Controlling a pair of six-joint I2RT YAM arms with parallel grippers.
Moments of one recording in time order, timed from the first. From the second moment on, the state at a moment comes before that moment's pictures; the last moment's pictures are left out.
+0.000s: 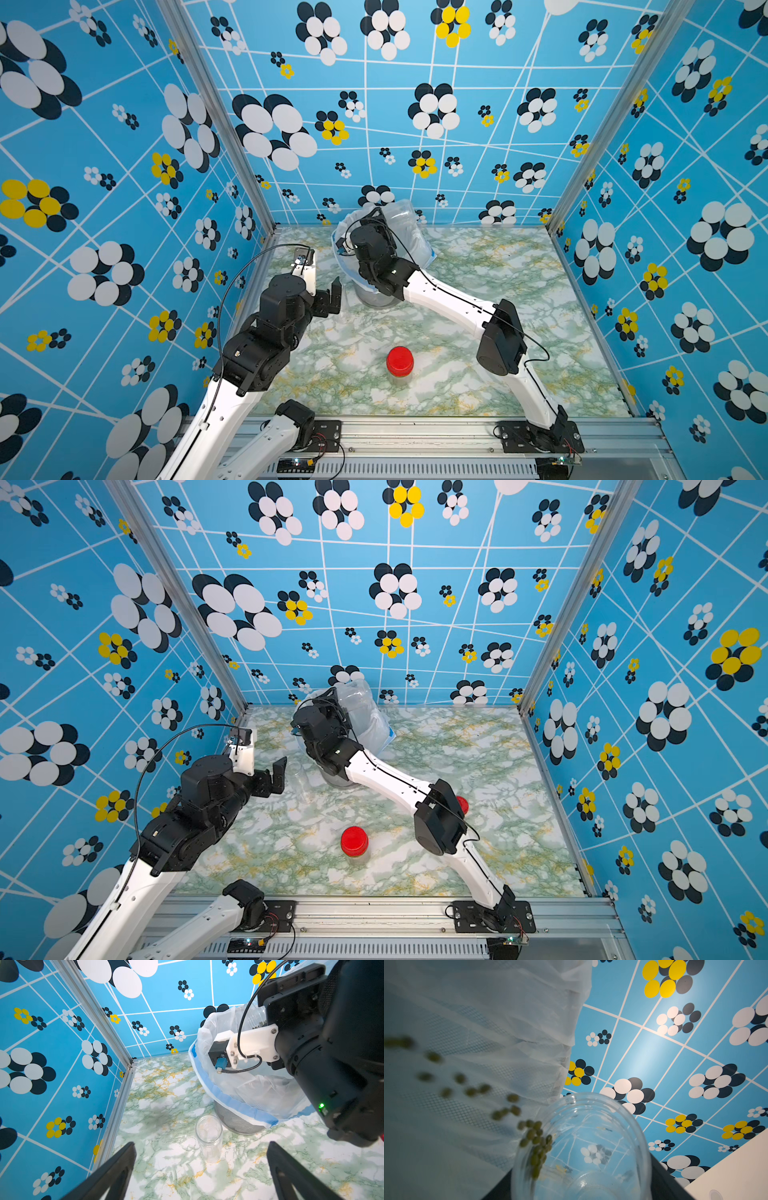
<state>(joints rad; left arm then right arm) -0.44 0.78 1.10 -0.71 -0.33 -0.06 0.97 2.28 2.20 -0.07 1.08 -1.76</state>
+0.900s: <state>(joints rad) -0.44 0.78 1.10 -0.71 -0.29 -0.07 0.95 2.21 2.30 -0.19 1.06 -1.63</state>
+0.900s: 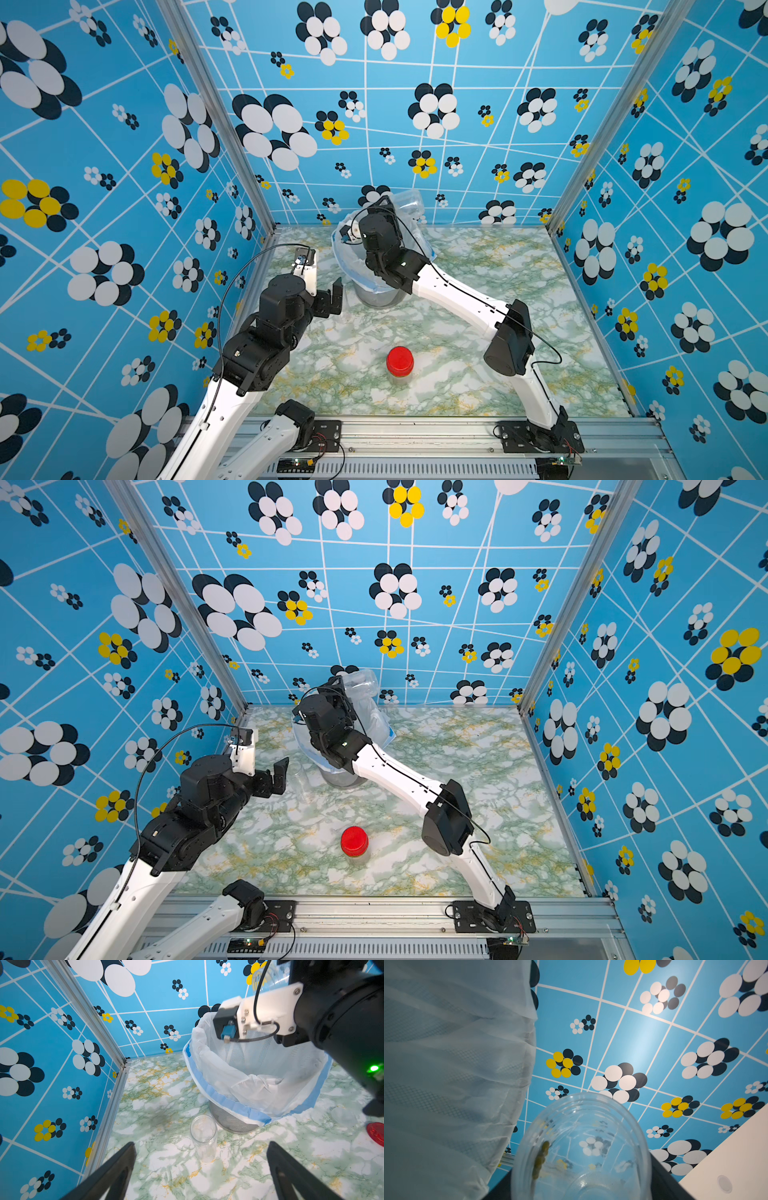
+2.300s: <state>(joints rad) -0.60 0.64 0.92 -0.62 -0.11 -0.11 0.73 1.60 1.78 -0.55 0.53 -0.41</state>
